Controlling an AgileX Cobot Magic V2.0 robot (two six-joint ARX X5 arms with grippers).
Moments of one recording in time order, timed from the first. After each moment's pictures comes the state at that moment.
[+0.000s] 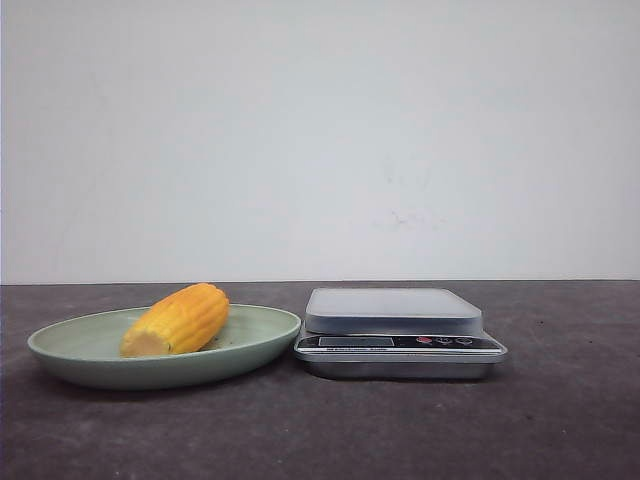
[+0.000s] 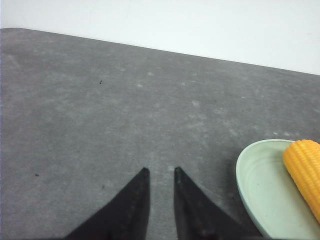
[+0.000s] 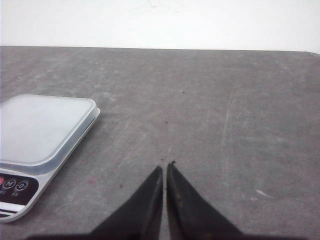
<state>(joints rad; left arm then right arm) -0.01 0.00 0.03 -0.18 -0.02 -0.15 0.13 0.00 0.02 -0.17 -0.03 0.07</state>
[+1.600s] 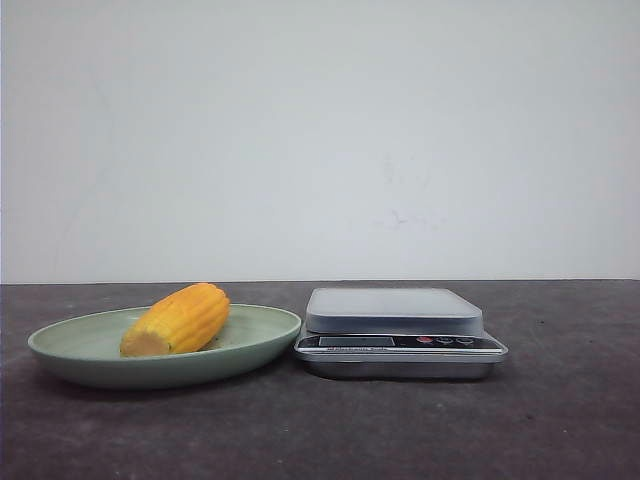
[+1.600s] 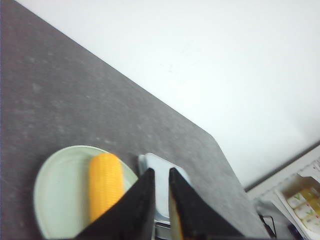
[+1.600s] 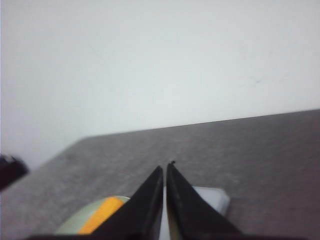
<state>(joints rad) -0.01 0.11 0.44 -0.40 0.44 -0.72 0.13 0.16 0.53 -0.34 -0.36 0.31</state>
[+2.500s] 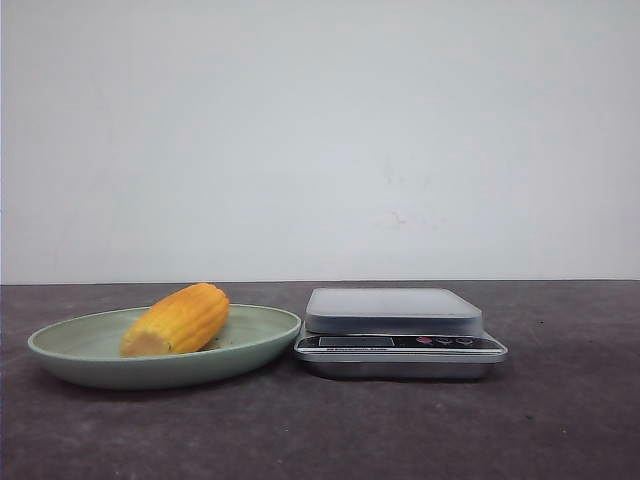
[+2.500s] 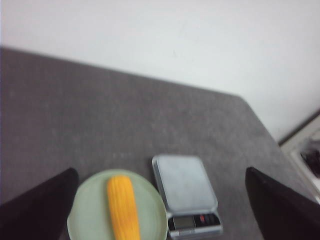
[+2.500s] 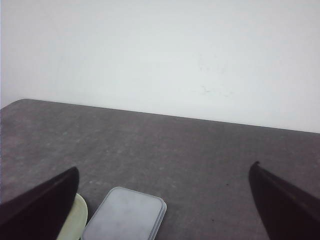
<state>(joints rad) -0.04 0.75 1.28 -0.89 0.42 -0.31 0.13 0.62 1.18 -0.72 -0.23 0.07</state>
